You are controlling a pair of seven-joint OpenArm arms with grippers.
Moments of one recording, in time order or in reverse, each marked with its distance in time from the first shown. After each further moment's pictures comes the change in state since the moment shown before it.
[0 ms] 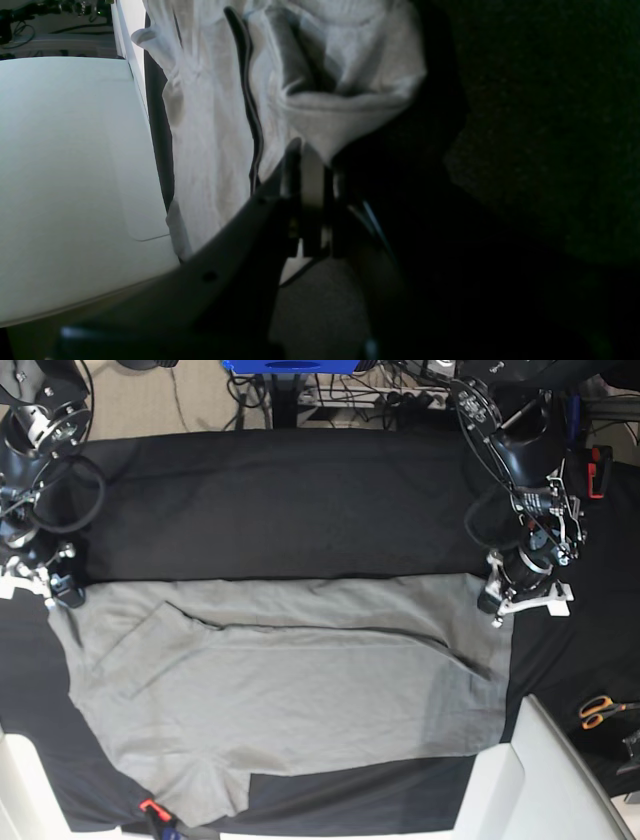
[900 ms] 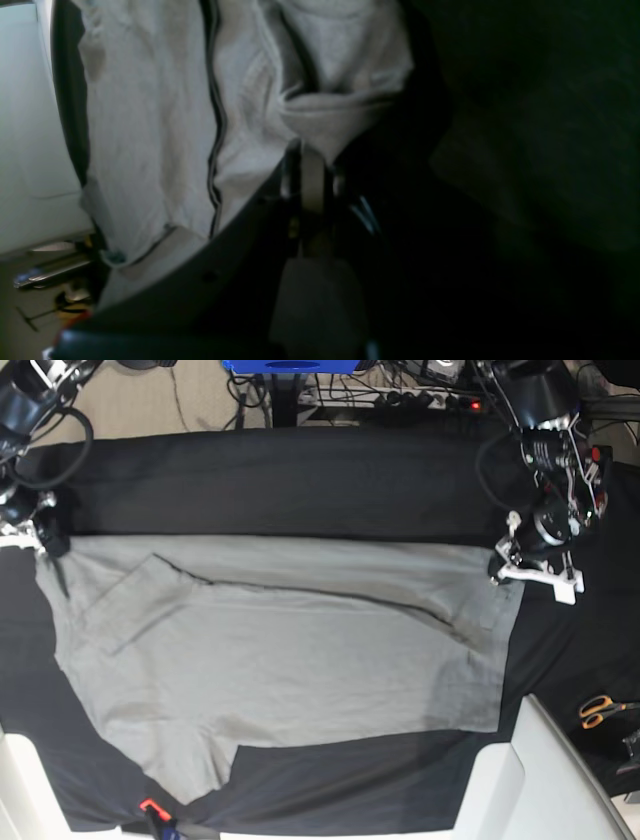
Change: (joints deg) left arm 15.0 -2.4 9.0 22.2 -0.8 0.0 5.9; right arm -12.6 -2.0 -0.3 21.5 -0.7 -1.3 -9.7
